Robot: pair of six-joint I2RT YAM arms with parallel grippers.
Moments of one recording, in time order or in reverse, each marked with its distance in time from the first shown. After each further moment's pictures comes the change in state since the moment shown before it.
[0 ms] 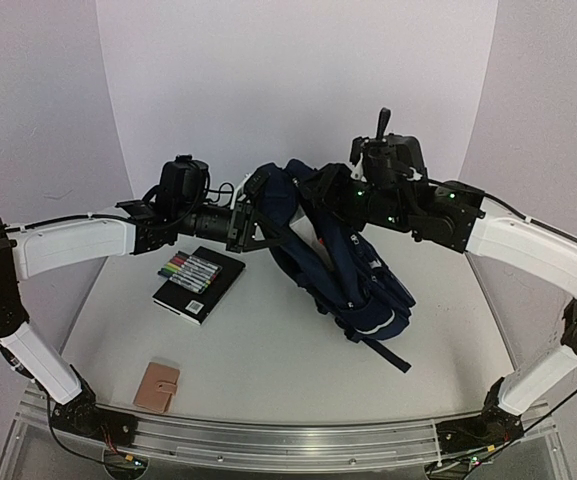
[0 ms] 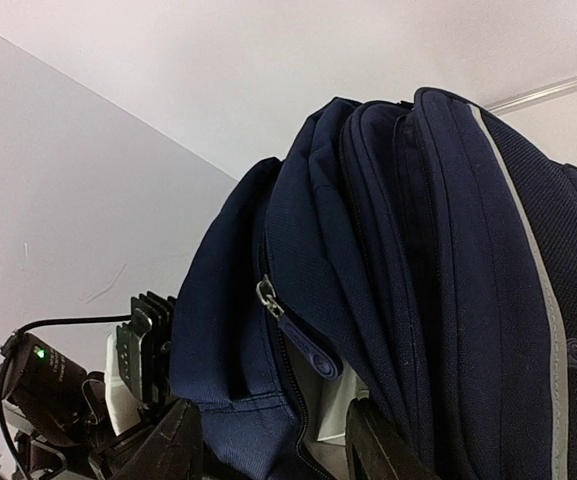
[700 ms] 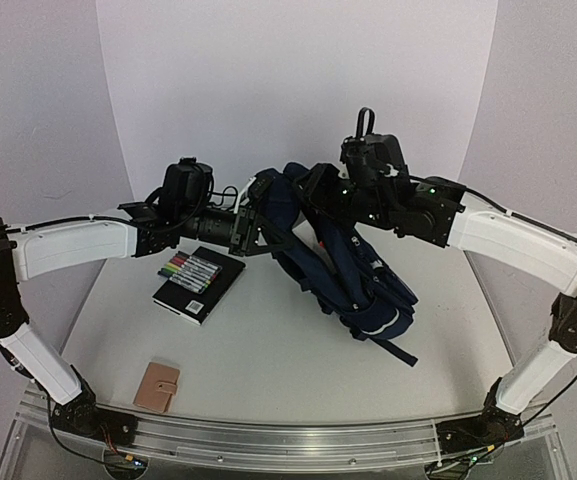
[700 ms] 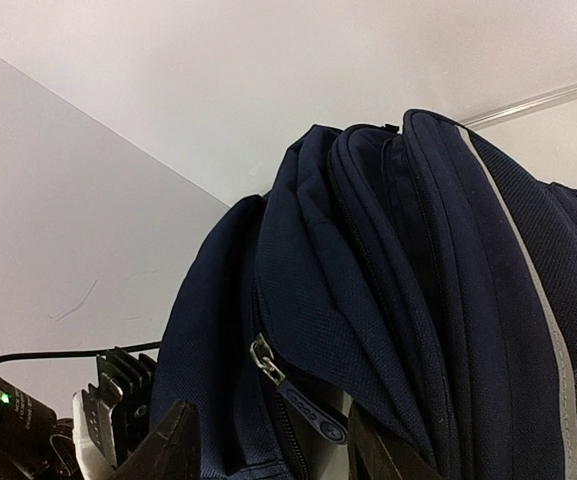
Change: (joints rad) left arm -0.024 -0.001 -0.003 -0.011 -0.008 0.032; right arm 0.003 0.090 0.077 -0.025 0.069 -0.017
